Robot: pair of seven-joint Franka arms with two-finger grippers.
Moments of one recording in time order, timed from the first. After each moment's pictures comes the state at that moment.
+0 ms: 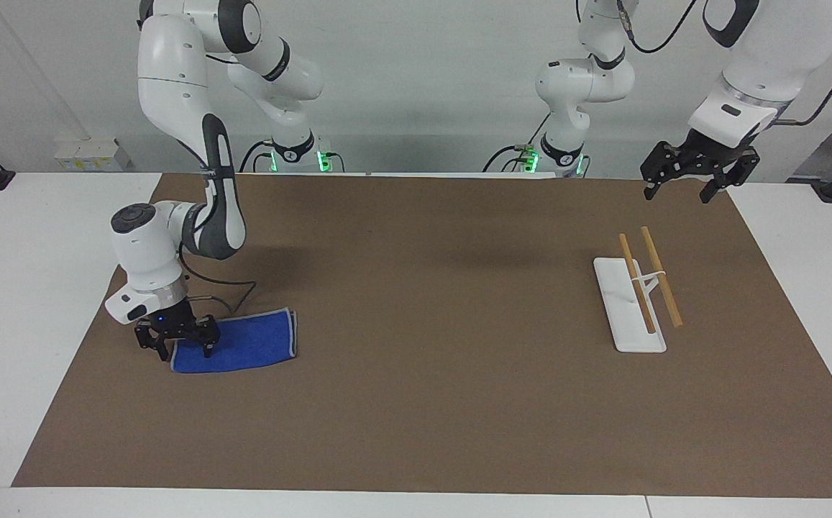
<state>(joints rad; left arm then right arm) -0.04 0.01 -0.07 -1.51 -0.01 1.52 0.02 -0.23 0.45 0.05 -1.98 0.01 2.76 -0.30</state>
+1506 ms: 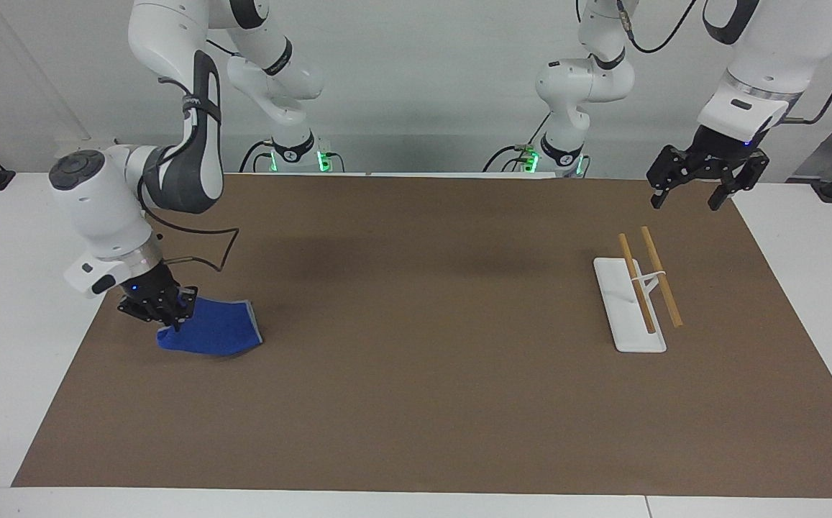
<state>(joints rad) -0.03 0.01 -0.07 -1.51 -0.01 1.63 -0.02 -0.19 0.28 0.06 -1.69 0.01 2.12 -0.30</state>
